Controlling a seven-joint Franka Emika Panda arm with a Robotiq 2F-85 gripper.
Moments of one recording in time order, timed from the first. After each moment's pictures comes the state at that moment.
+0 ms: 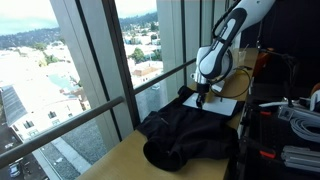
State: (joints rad) arm -0.19 0.69 0.09 -2.05 0.14 2.78 -0.40
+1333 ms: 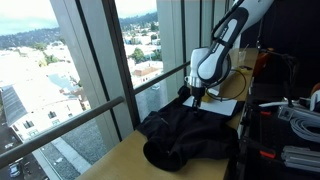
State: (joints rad) arm -0.10 0.69 0.08 -2.05 0.06 2.78 -0.32
